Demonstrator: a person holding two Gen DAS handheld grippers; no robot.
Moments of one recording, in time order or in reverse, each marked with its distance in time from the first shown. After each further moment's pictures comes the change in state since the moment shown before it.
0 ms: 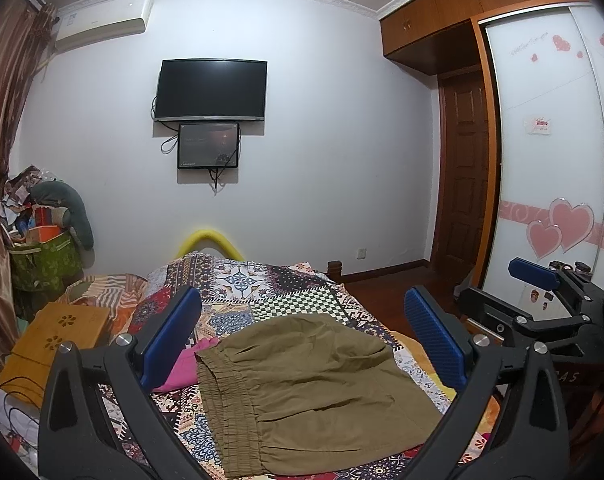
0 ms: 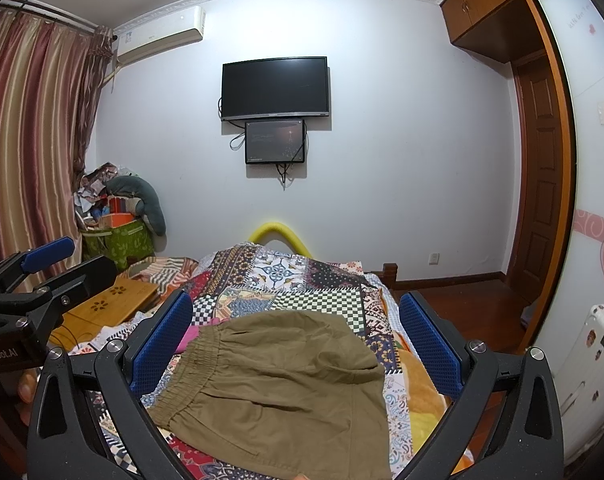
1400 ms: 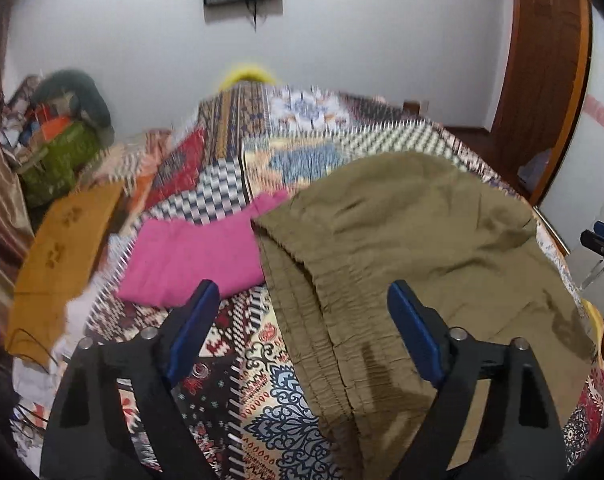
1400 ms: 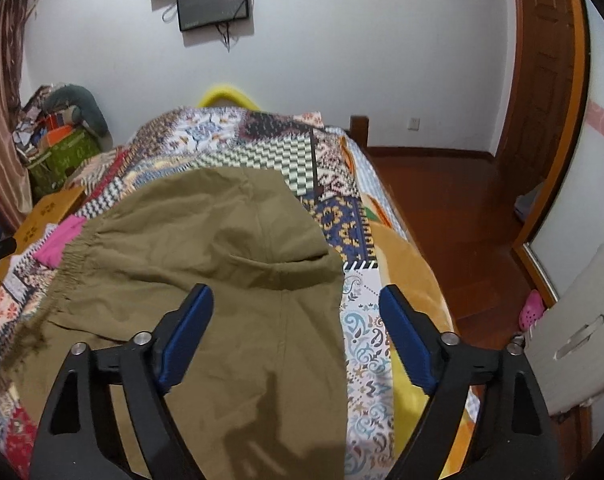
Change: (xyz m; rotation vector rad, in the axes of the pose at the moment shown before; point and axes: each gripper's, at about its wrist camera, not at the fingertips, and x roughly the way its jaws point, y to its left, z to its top) left arm 0.226 0.142 -0.143 -0.032 0.602 0.136; right arm 0.162 -0.112 -0.100 0.090 0.509 -0.072
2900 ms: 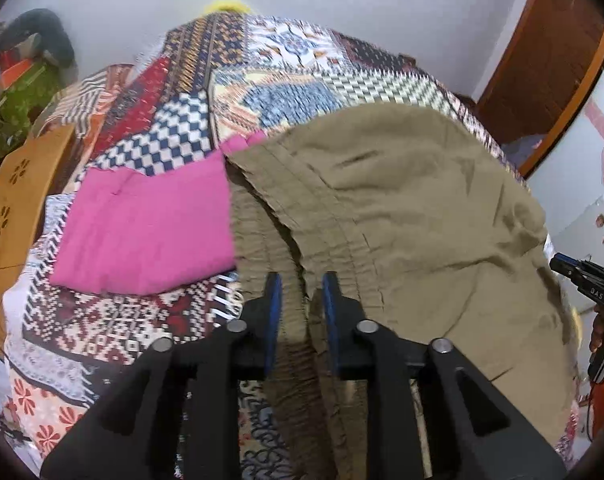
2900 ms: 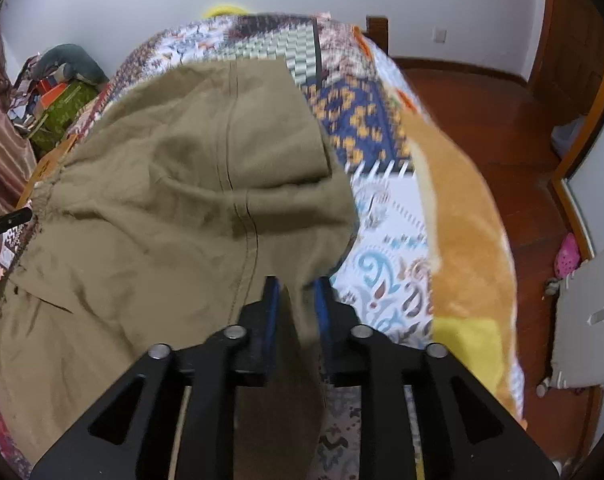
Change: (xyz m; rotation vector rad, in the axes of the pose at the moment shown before) left arm 0.069 0.021 0.020 -0.075 0.197 -0.138; right arm 0.058 -0.023 -0.014 0.033 0.257 0.117
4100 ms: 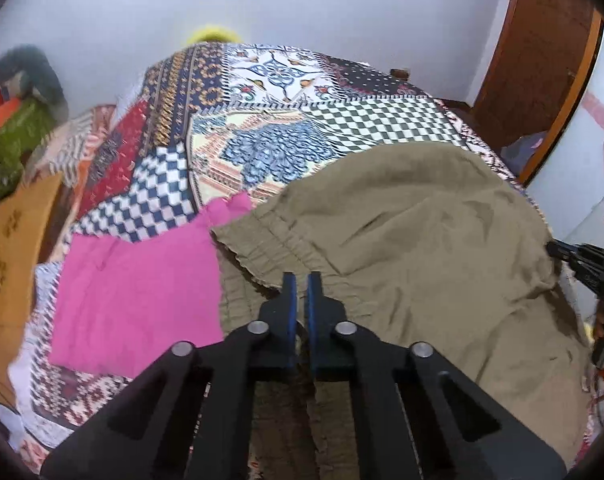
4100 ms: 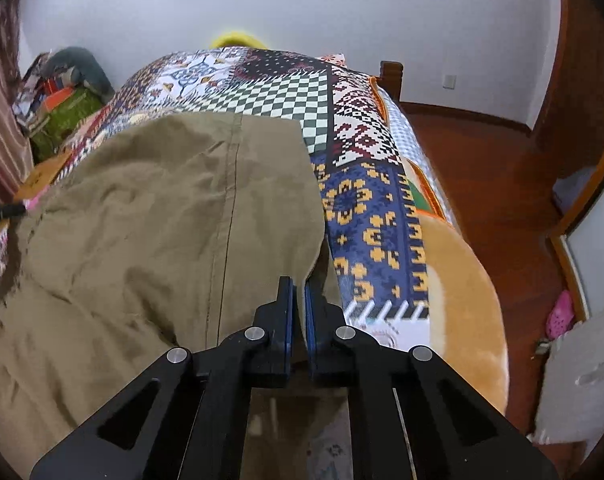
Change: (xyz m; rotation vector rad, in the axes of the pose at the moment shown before) left arm 0.033 -0.021 0.048 0.103 -0.061 0.052; right arm 0.039 0.006 0.047 -0.092 -0.089 -0.035
